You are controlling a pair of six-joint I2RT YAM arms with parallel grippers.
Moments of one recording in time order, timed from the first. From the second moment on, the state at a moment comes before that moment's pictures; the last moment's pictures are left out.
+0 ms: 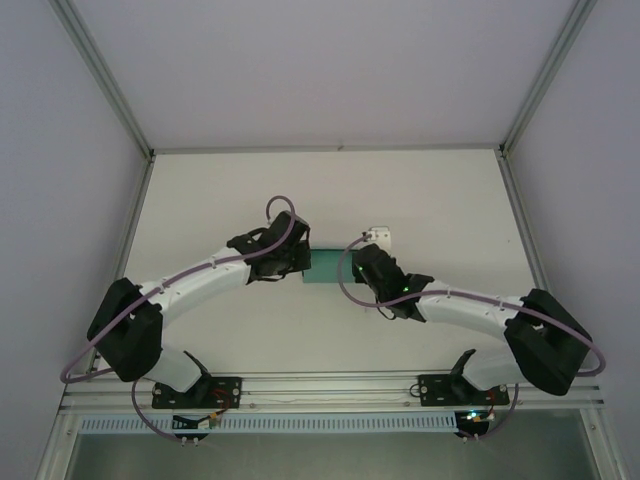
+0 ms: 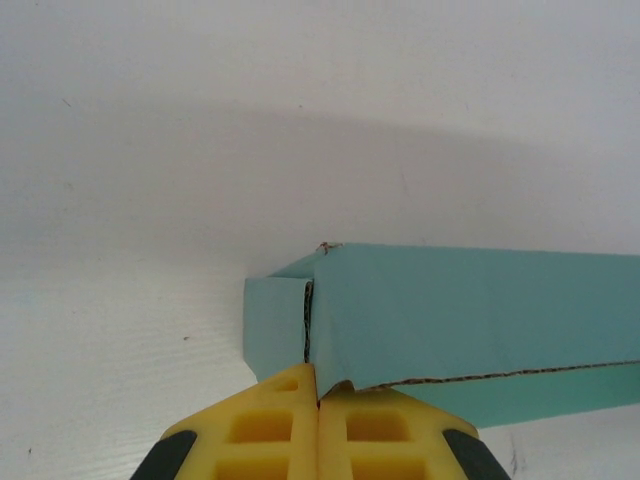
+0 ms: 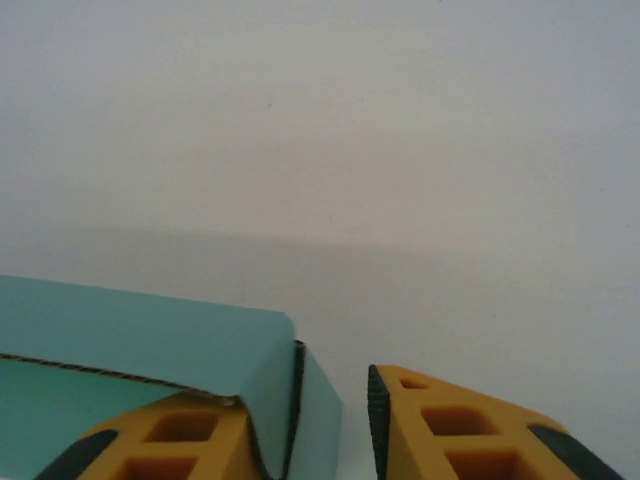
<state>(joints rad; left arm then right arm) -0.71 1.48 1.02 -0.50 -0.12 -0.76 0.87 1.34 0.65 -0.01 0.51 0.51</state>
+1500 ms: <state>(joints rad) -0.73 1.47 1.13 -0.69 -0.05 -0.54 0.64 1.41 0.68 0.10 0.14 0.65</state>
